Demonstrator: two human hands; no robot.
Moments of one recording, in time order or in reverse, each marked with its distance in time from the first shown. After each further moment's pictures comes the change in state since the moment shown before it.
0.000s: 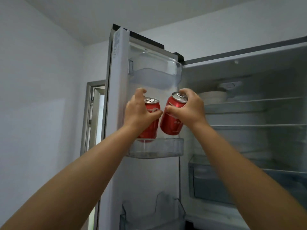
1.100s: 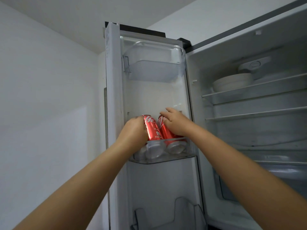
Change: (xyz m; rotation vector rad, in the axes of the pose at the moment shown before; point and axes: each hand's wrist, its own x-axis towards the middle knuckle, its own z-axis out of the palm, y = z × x) left_hand -0.014 -0.018 0.011 0.472 -0.307 -0.193; right_hand 0.008 0.050 0.067 -0.169 -0.688 -0.024
